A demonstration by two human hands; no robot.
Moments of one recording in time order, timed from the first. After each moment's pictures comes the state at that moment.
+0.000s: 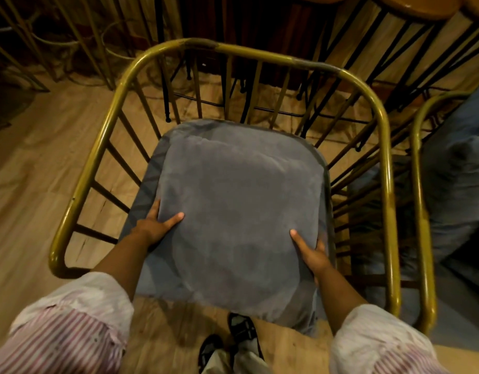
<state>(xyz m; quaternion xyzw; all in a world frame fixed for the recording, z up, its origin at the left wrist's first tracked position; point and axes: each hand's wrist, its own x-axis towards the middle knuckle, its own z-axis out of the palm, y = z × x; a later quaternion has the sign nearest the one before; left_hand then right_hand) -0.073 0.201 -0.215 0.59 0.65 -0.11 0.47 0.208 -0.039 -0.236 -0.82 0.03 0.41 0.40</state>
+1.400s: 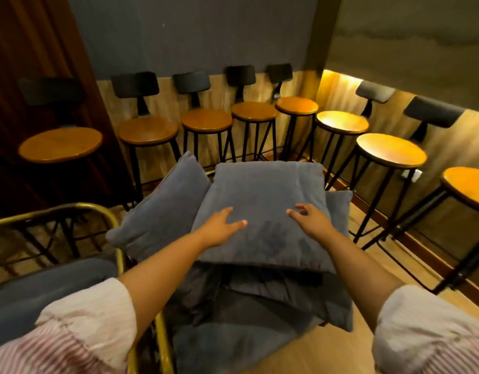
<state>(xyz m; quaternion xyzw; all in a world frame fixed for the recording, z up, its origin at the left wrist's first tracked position) 0.479 -0.253 0.094 0.86 0.19 -0.10 0.46 0.595 -0.449 0.076 -0.90 -0.09 0.14 0.40</state>
